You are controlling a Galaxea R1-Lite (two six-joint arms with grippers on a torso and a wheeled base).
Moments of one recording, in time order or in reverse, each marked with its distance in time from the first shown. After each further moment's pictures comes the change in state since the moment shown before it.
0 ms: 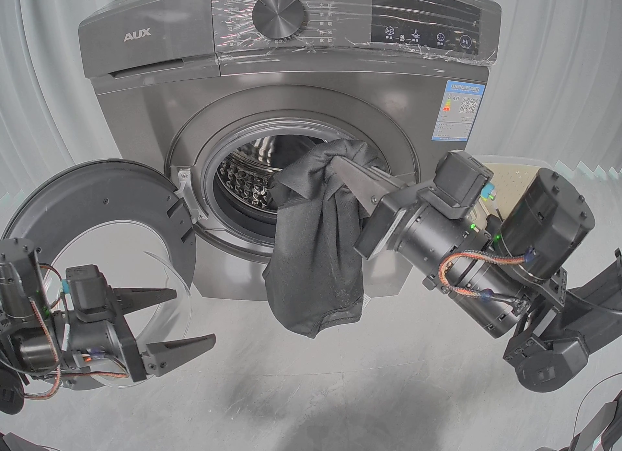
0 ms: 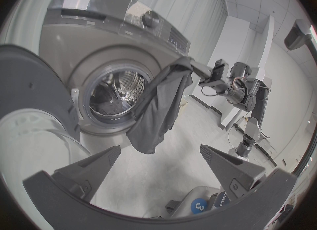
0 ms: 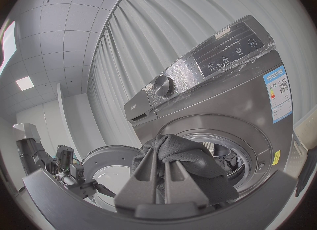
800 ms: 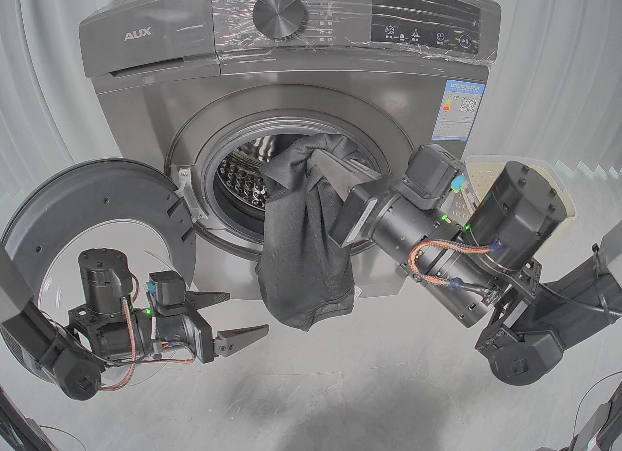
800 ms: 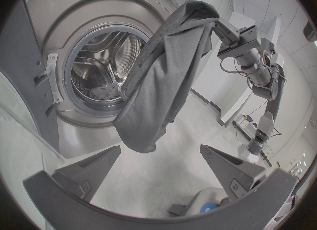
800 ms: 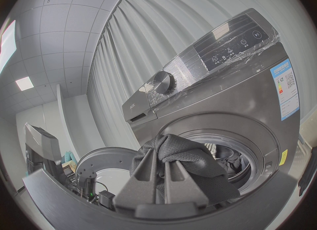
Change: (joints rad) left arm -0.054 0.517 -0.018 -0.444 0.019 -0.024; right arm -0.003 0.084 -0.101 -0.003 0.000 0.001
